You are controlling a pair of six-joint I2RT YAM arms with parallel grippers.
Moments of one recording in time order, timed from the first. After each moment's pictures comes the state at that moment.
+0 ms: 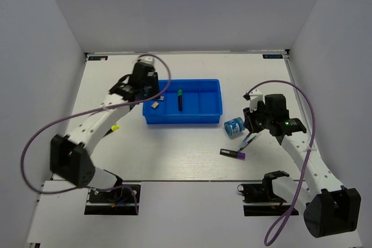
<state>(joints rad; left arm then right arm) -0.50 1.52 1.30 -0.53 -0.20 -0.39 0.22 0.96 0.72 -0.58 -0.26 -0.27</state>
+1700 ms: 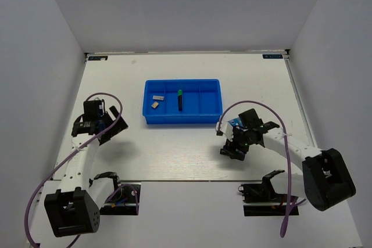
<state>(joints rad) 0.11 0.97 0.71 -0.73 0.04 -0.47 0.44 1.21 0.54 -0.56 -0.44 -0.79</state>
